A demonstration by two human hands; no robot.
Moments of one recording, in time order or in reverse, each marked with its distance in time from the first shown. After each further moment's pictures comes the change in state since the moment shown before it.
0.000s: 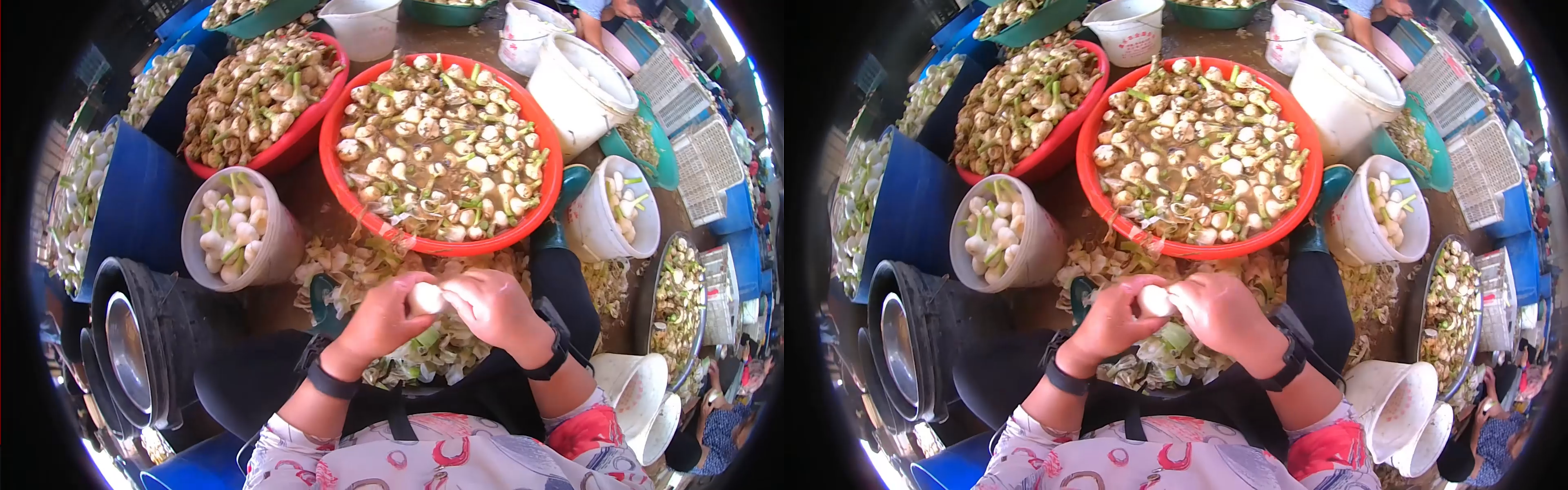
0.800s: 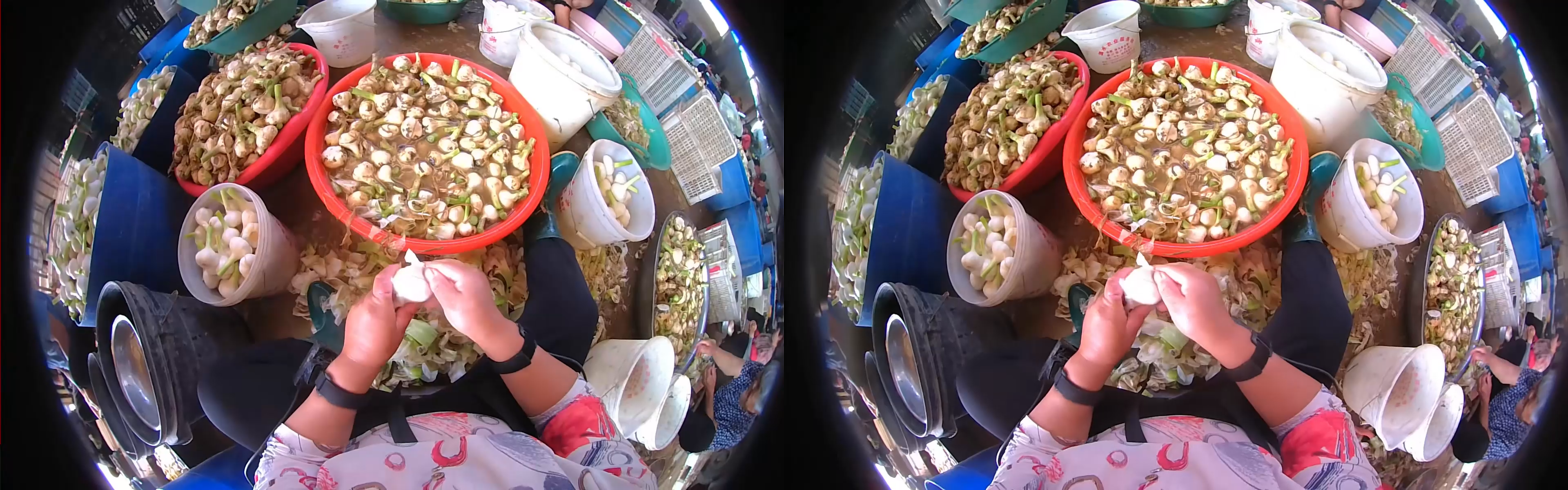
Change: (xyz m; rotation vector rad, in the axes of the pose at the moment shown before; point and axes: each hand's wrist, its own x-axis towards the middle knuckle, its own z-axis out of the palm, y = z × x) left_hand -0.004 -0.014 0.023 0.371 0.331 0.054; right_hand 0.000 0.004 0.041 0.701 0.153 0.683
